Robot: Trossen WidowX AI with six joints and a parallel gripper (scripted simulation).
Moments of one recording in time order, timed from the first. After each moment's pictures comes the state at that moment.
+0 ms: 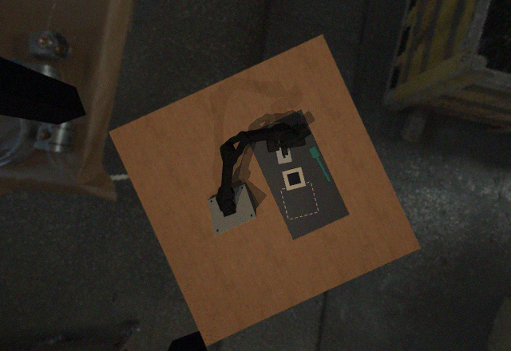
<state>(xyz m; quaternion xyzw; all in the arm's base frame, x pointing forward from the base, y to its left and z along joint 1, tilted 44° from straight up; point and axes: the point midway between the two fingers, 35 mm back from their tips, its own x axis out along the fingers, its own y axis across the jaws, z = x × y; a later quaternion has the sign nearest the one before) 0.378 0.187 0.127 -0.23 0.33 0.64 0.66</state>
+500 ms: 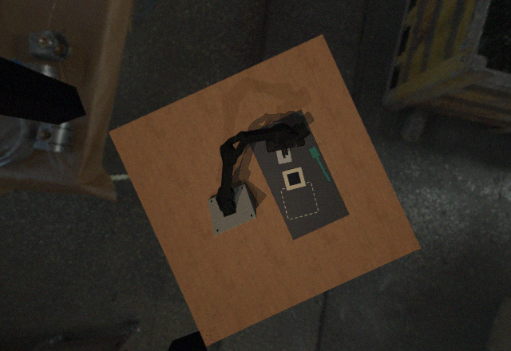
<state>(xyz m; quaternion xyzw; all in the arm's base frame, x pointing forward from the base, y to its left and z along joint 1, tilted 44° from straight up) 0.375 0.190 0.123 -0.23 0.33 0.64 0.65</state>
